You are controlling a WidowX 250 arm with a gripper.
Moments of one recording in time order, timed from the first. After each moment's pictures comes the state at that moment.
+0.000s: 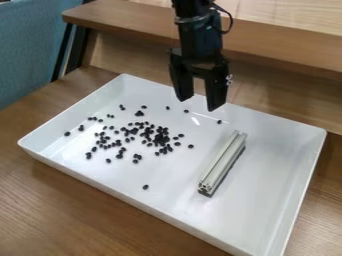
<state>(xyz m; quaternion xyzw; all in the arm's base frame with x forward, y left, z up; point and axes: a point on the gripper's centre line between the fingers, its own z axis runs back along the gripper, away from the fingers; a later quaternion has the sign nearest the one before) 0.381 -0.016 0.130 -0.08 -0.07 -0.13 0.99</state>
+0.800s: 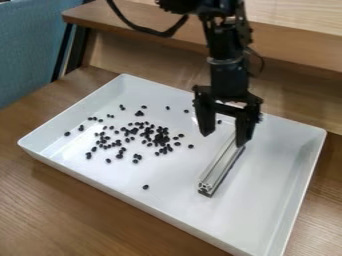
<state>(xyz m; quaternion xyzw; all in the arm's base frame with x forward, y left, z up) 0.382 -0.060 0.086 -0.08 -0.03 -0.08 0.99</state>
